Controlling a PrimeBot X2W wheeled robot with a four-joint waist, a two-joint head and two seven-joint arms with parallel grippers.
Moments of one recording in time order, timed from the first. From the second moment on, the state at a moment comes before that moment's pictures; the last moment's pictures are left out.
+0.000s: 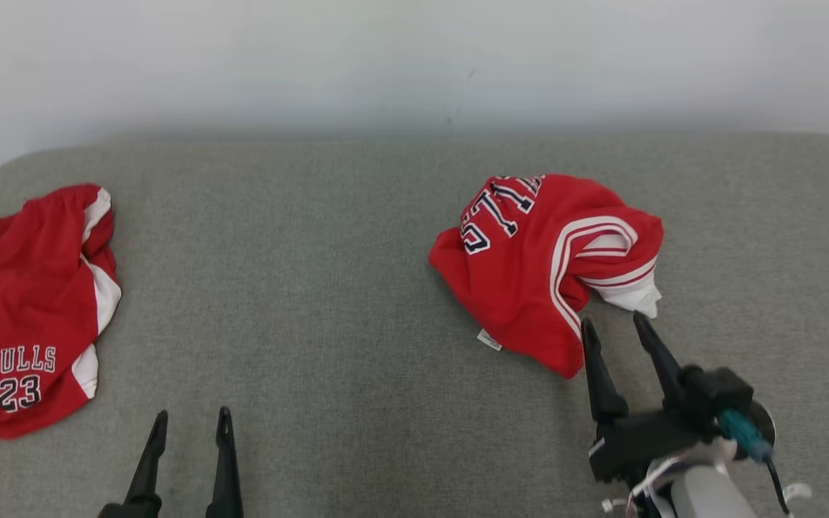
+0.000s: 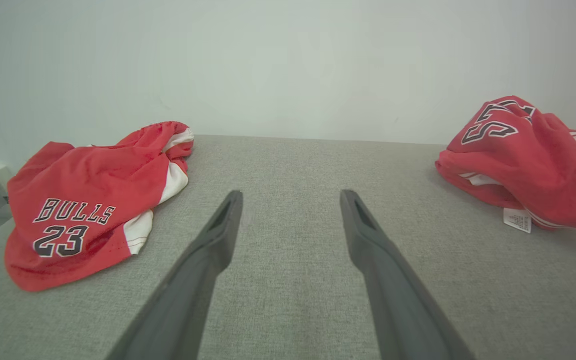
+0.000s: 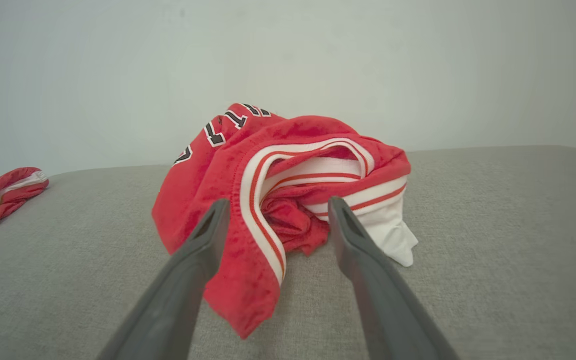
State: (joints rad) left arm 0.07 0.05 -0.01 0.09 -0.12 -0.04 -0.26; right arm -0.20 -0.06 0.04 0.37 0.13 0.13 -0.26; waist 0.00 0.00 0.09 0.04
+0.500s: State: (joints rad) left arm -0.02 0.05 -0.06 0.11 -0.16 -0.03 -0.26; right arm -0.41 -0.10 0.14 0.74 0.21 0.13 -0.26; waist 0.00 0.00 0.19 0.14
